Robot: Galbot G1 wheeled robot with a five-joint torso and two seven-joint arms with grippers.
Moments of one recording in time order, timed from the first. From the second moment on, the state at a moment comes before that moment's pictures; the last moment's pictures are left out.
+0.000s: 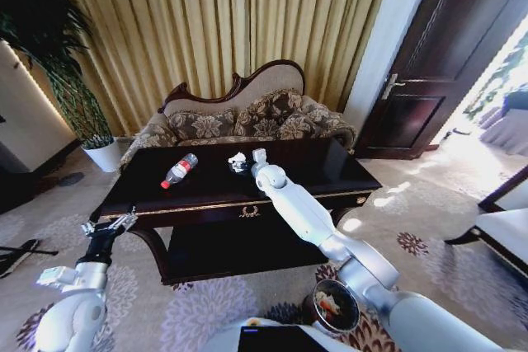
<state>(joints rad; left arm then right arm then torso) 1.69 -1.25 -0.99 -2.09 -0.66 -0.10 0.11 -0.35 1.48 -0.16 1.17 0.58 -0.50 0.23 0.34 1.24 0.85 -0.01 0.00</state>
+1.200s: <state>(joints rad) 1.70 -1.25 -1.01 -2.05 -0.69 -0.13 0.14 -0.37 1.43 -0.14 1.14 0.56 -0.46 0.21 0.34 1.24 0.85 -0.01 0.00</state>
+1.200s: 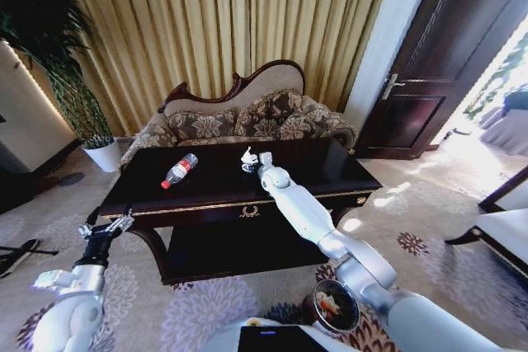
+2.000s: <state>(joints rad) 1.70 -1.24 -1.01 -2.06 -0.69 -0.13 0.14 -0.41 1.37 -0.12 1.25 0.62 -0.47 0.25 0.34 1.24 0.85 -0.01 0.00</state>
